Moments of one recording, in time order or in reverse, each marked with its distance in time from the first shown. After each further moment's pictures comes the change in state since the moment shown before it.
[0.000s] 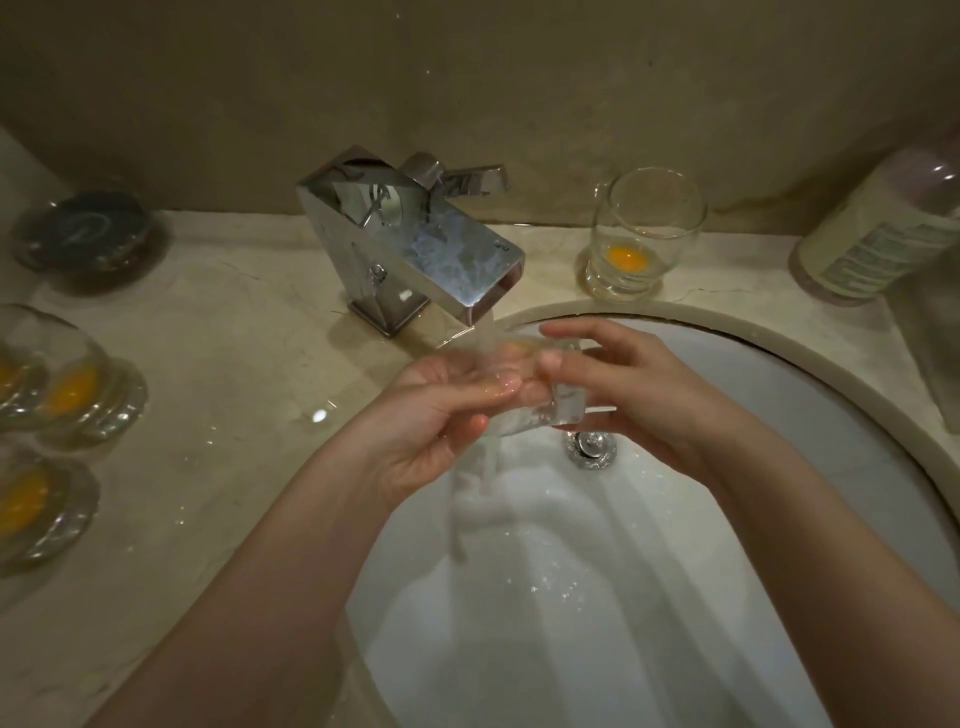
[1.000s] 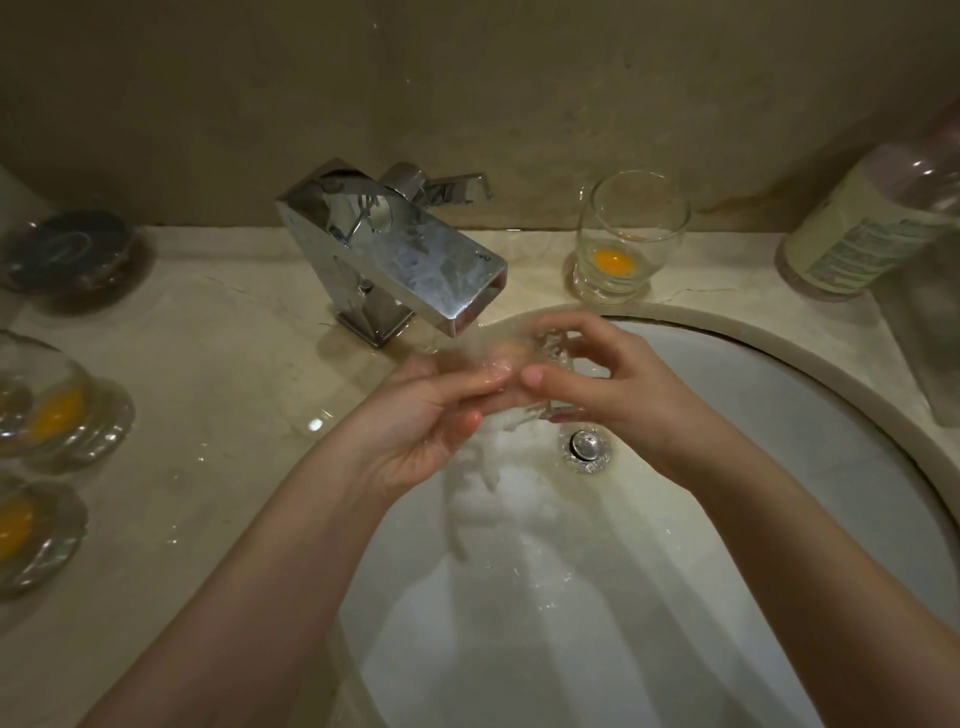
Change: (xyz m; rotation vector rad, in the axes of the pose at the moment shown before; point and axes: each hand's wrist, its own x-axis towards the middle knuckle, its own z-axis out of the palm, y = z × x) left_hand 0.005 0.008 0.003 -0.033 -0.020 -0.026; right_hand 0.000 0.003 0.001 -0.164 0.051 -0.182
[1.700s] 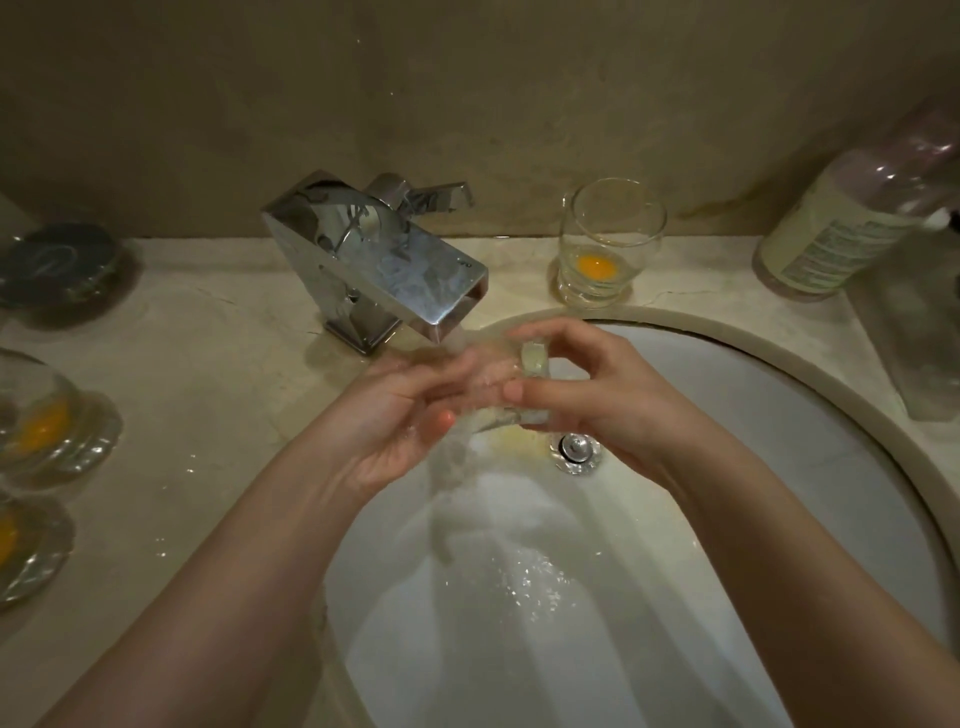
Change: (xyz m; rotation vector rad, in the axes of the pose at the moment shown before) left_hand 0.001 0.006 -0.008 -0.030 -0.035 0.035; right_hand -0.001 -0.002 0.002 0.113 0.012 0.087
